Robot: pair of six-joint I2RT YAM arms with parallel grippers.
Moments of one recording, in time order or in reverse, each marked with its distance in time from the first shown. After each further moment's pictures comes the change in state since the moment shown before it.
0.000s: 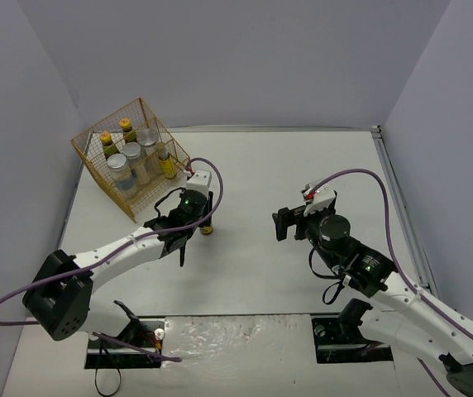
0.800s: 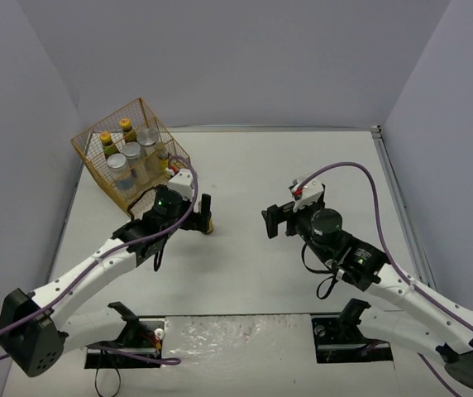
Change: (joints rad) left arm 0.060 -0.242 -0.005 -0.185 0.169 0.058; right arm 0.047 0.074 0.062 0.041 -0.028 -0.037
